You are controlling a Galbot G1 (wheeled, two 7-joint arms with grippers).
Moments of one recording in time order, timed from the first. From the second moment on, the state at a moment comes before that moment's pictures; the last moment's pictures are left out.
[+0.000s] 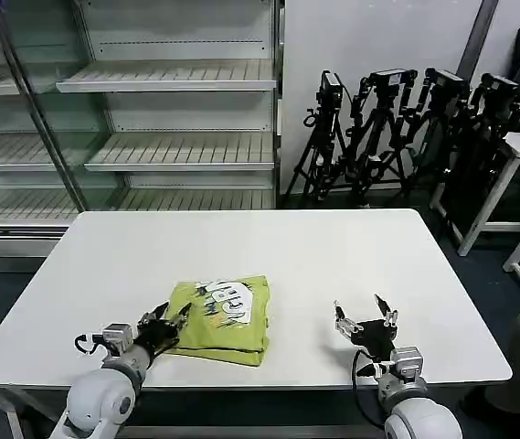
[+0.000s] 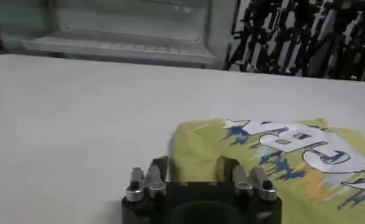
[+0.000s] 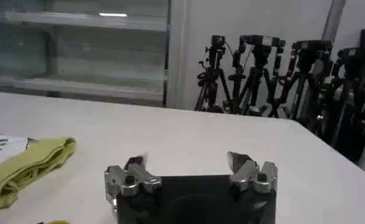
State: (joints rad) left arm 1.23 -1.14 -0.42 -1.93 -0.58 0.56 -0.13; right arm -1.37 1.32 0.45 2.11 0.16 -0.41 0.08
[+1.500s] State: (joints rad) left arm 1.31 -0.73 -0.78 -2.02 -0.35 0.58 0.13; right arm -1.37 1.31 0.45 2.10 0.17 -0.39 0.07
